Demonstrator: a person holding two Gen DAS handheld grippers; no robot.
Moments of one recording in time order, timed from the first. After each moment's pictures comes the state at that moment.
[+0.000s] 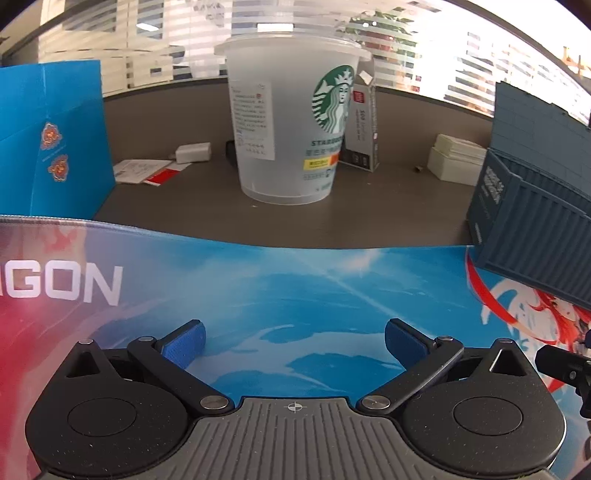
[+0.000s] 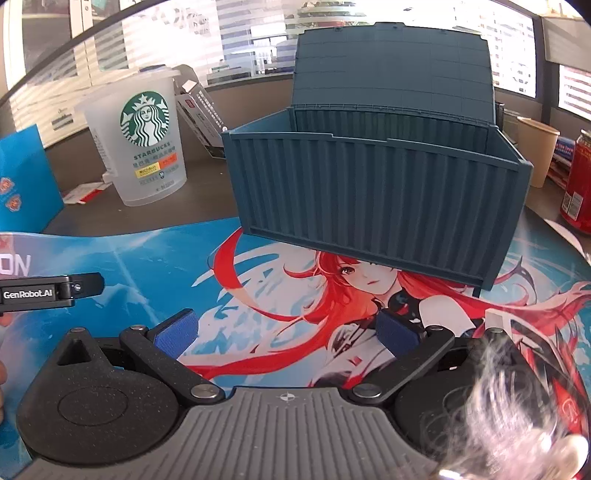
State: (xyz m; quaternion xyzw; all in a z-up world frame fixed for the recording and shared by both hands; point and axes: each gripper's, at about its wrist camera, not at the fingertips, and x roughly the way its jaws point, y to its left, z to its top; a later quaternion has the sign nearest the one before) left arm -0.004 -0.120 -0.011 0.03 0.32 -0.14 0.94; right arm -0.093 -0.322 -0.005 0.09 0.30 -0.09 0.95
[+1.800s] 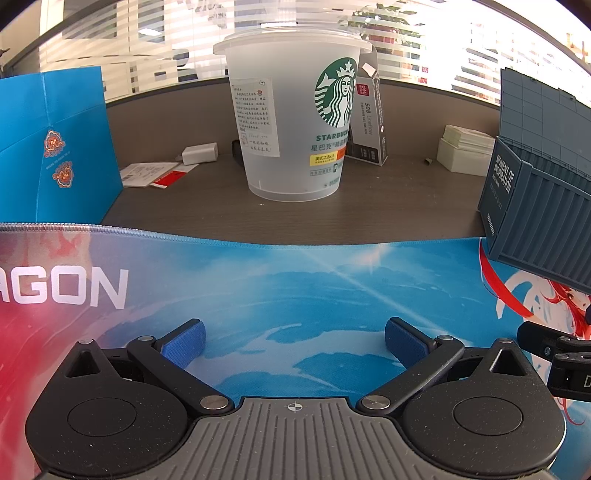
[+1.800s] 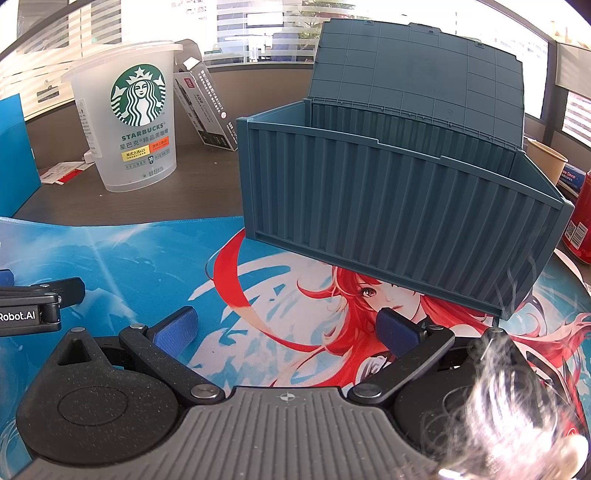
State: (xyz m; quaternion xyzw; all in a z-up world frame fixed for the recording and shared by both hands) left arm -0.005 -0.125 -0.011 0.05 0.33 -0.12 0.94; right arm -0.058 -0.302 -0.008 0.05 0.32 -0.12 0.94
